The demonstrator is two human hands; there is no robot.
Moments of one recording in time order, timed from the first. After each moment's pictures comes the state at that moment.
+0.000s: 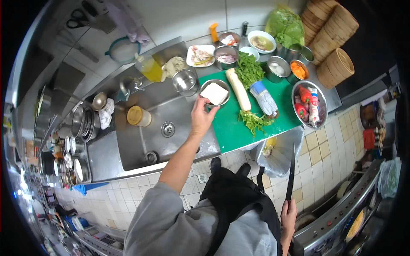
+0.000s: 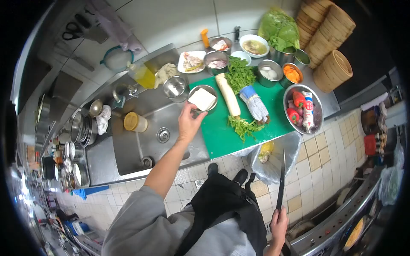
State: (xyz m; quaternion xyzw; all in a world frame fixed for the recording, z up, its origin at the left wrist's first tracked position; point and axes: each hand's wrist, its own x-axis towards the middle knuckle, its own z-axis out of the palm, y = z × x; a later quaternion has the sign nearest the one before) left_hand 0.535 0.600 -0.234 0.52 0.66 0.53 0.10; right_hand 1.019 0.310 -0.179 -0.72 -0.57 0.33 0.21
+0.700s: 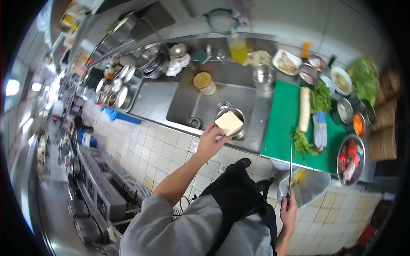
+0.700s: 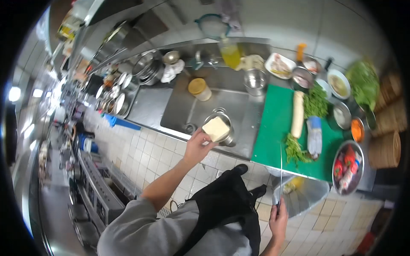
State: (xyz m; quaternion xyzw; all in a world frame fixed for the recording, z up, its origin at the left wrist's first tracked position) left_hand 0.507 0.354 -0.182 0.49 0.77 0.41 0.00; right_hand 0.959 0.451 -0.225 -0.44 -0.75 0.44 0.20
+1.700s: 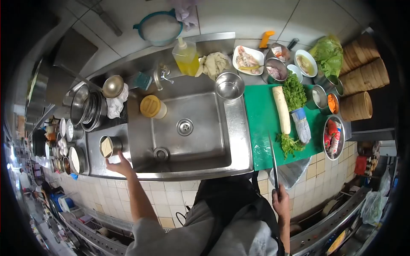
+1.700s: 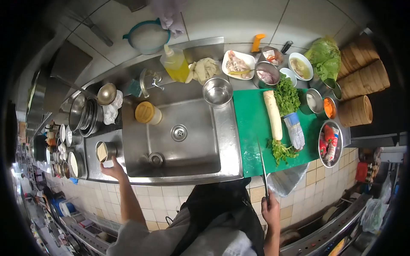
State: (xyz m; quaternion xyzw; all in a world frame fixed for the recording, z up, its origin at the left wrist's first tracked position) left_hand 0.141 0.252 -0.275 0.03 0.90 0.36 -0.25; right_hand 0.813 0.432 -0.180 -0.63 -0.63 0.43 0.13
